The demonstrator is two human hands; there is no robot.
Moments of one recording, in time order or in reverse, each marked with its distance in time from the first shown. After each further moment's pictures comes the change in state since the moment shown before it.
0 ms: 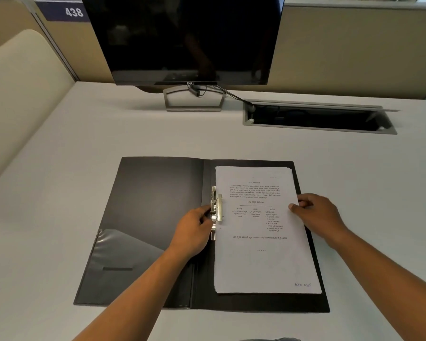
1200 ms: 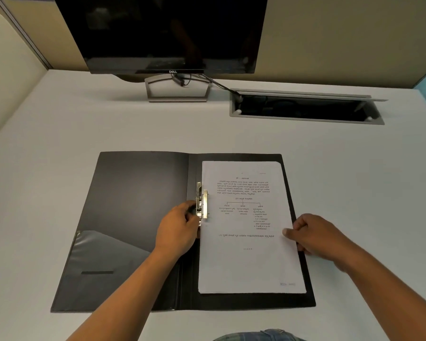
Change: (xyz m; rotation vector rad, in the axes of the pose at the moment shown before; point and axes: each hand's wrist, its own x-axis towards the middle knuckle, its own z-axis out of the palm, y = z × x) left_hand 0.003 0.000 0.008 0.113 0.129 -0.044; right_hand -0.049 0.003 -0.024 -0.111 -0.314 0.247
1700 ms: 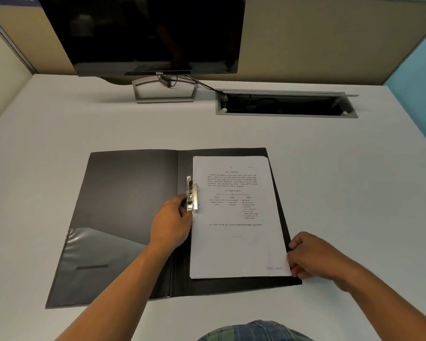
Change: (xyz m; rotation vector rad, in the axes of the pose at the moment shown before) left_hand -0.004 -0.003 0.006 0.076 0.006 0.056; right_hand -0.049 0.043 0.016 0.111 -0.132 0.117
